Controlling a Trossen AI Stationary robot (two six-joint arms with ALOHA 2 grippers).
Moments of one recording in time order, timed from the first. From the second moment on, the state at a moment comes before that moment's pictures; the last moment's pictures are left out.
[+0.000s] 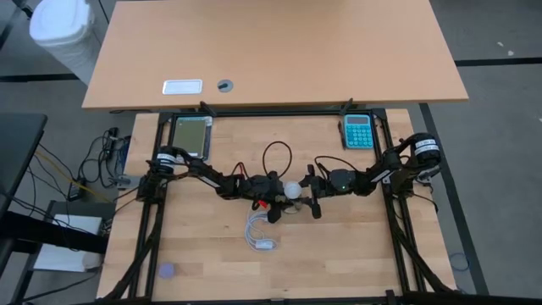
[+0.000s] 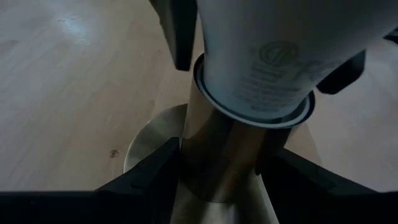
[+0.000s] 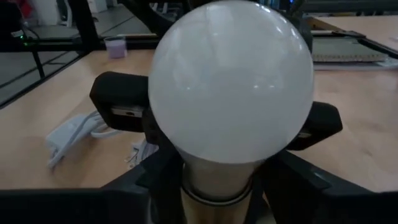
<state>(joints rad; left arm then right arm) -0.04 2.08 0.92 0.74 0.00 -0.21 0.07 1.72 0.34 1.18 0.03 0.03</state>
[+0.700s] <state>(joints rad) -0.04 2.08 0.92 0.75 -0.14 -0.25 0.18 1.72 0.34 1.16 0.38 0.18</state>
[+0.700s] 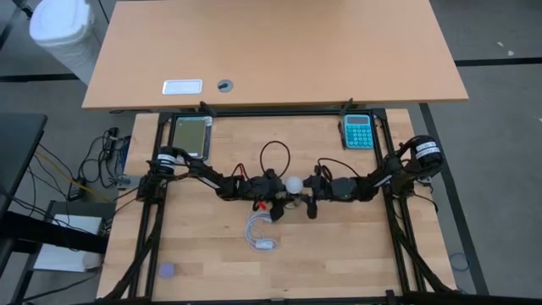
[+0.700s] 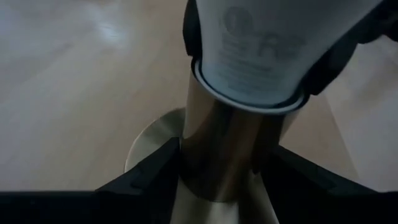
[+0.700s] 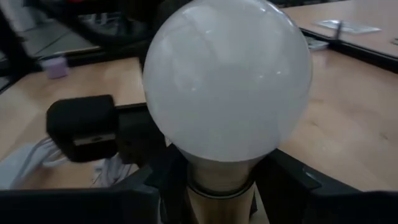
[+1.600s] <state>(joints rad) -0.05 2.08 0.92 0.73 -0.27 -0.24 0.25 1.71 0.51 0.85 0.60 0.30</state>
